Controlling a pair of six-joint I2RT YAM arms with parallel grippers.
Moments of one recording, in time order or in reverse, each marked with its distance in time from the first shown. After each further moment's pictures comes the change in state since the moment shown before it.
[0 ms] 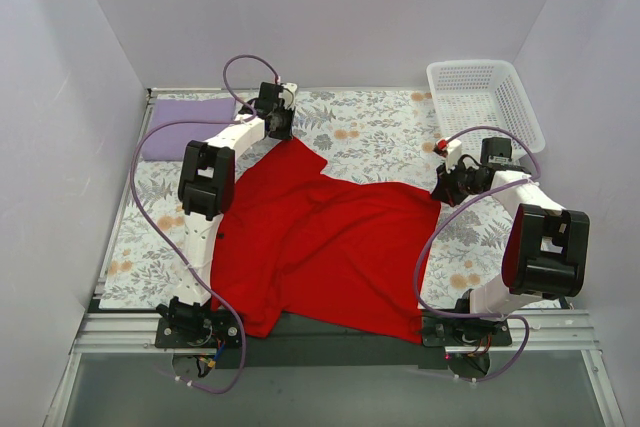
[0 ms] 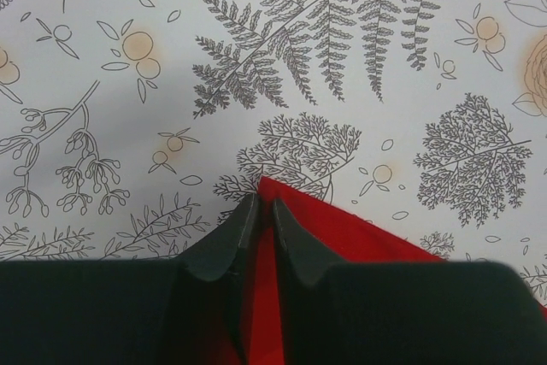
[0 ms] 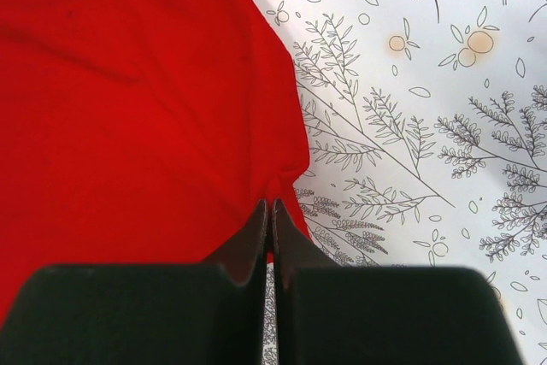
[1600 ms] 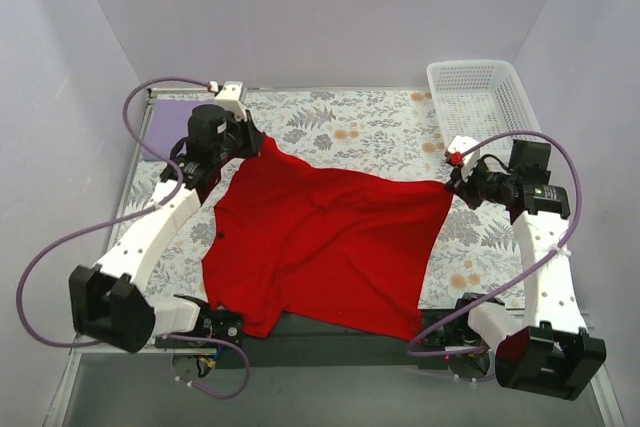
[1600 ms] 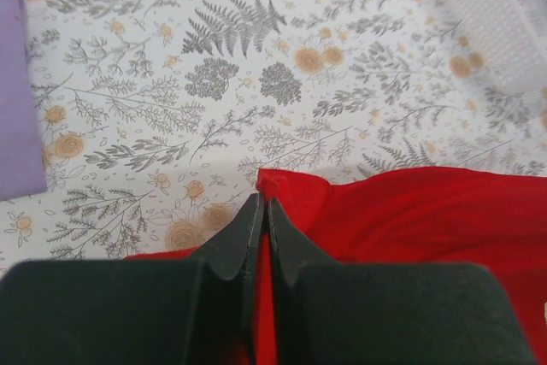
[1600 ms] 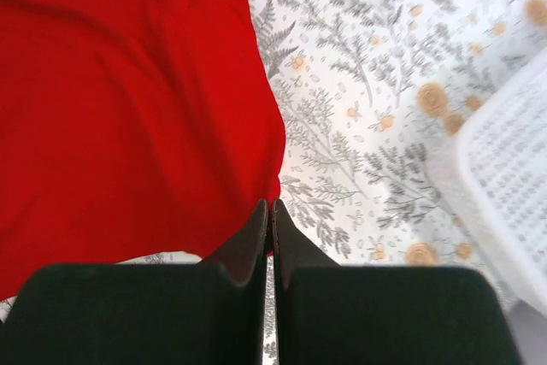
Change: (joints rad) left arm -0.016 -1.077 -0.809 0.137 -0.003 -0.195; right arm -0.013 -0.500 0.069 -0.343 -0.066 -0.232
